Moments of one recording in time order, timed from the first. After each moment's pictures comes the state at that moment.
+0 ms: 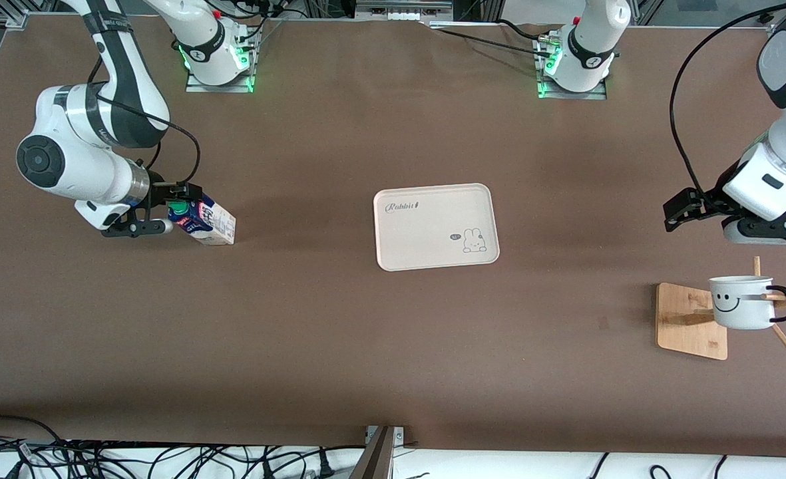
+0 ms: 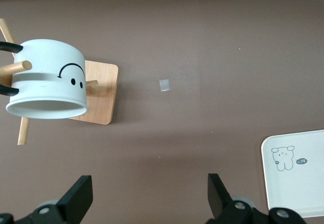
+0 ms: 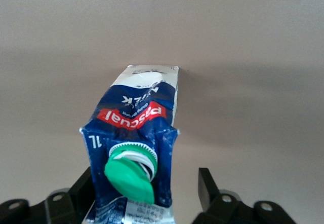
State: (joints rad) left arm -0.04 0.12 0.01 -1.67 0.04 1.88 -0.02; right arm 0.06 0.16 0.03 -2.07 0.06 1.99 -0.01
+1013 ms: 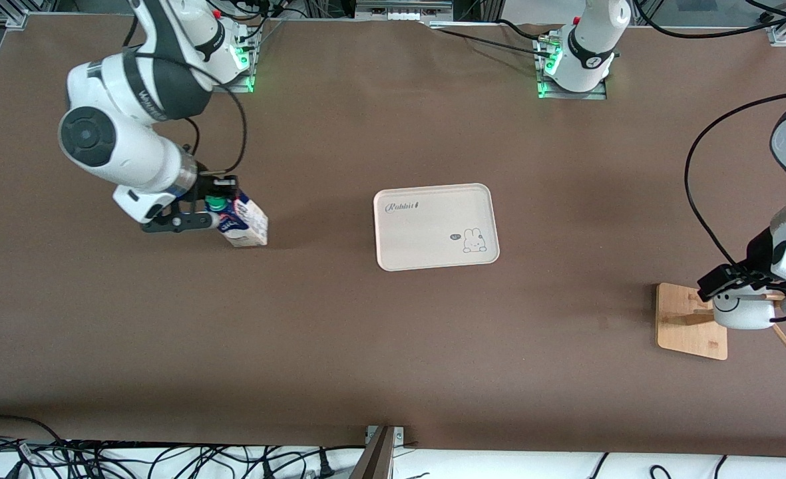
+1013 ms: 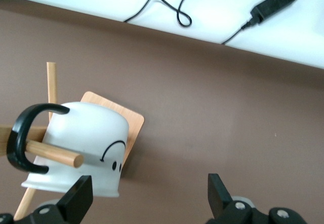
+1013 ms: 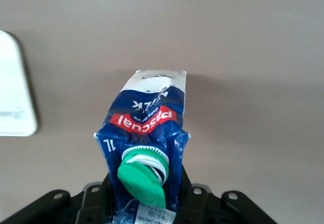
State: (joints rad) left arm 0.07 0.32 0.01 -1.60 0.04 2.19 -0.23; right arm 0.20 0.20 0.16 -1.80 0.09 1.85 0.25
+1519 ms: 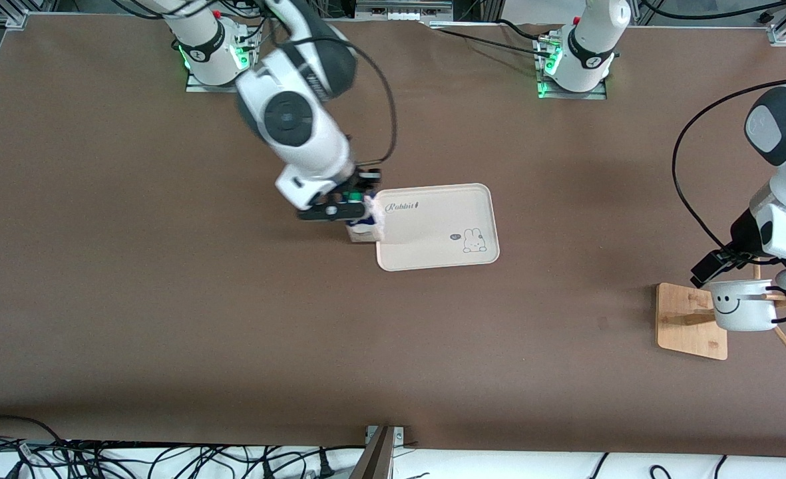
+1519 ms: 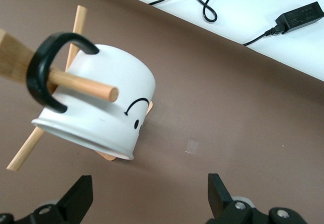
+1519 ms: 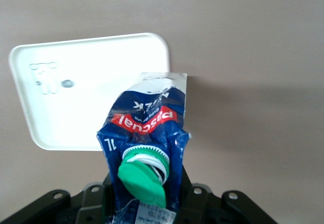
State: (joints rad) left arm 0.08 0.19 0.01 -1.85 0.04 2.32 -0.38; right arm 0.59 0.52 0.16 -1.47 0.11 1.97 0.67
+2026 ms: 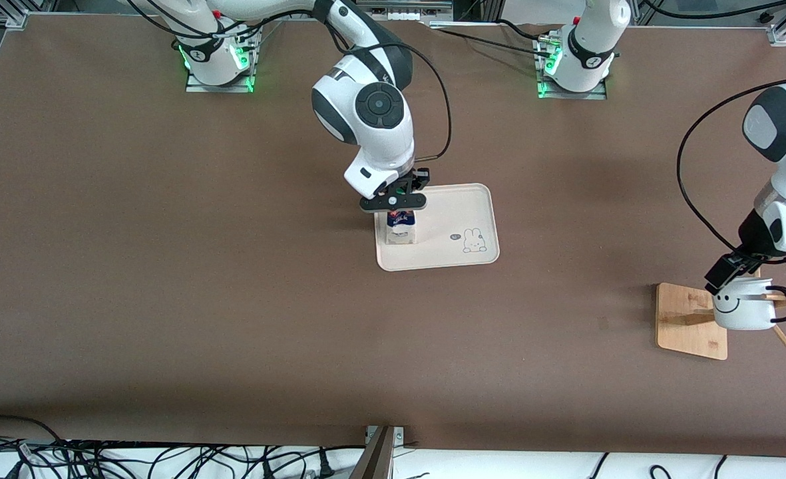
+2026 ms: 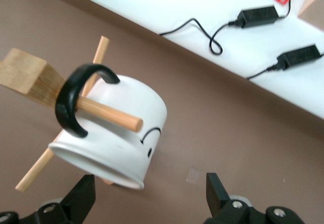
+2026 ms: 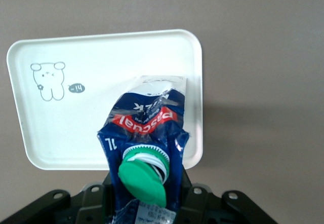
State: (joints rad) left arm 0.11 0.18 0.00 -1.91 0.10 2.52 -0.50; right arm 0.70 0.62 0.14 -1.41 0.00 2.03 0.78
